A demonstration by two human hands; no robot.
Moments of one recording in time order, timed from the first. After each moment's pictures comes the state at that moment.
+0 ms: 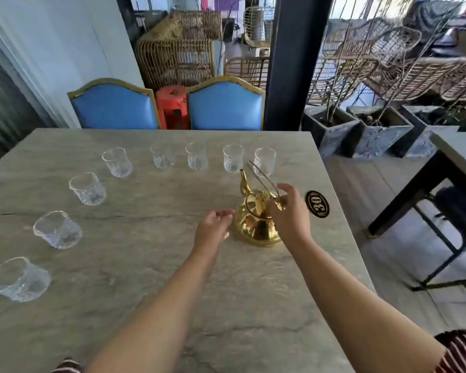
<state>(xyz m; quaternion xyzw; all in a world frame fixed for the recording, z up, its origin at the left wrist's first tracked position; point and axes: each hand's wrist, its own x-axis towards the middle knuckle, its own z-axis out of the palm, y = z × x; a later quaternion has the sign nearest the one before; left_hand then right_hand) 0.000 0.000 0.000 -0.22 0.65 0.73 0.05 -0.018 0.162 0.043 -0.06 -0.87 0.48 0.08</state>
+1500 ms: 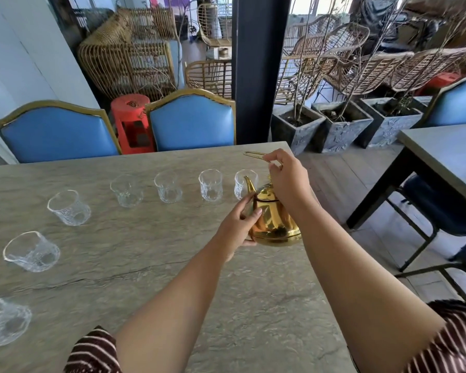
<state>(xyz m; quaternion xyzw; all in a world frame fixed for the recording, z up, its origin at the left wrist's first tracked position) -0.126 0.039 0.033 -0.03 0.70 0.68 0.21 -0.152 0.165 0.122 -0.10 -0.88 0.45 0.12</state>
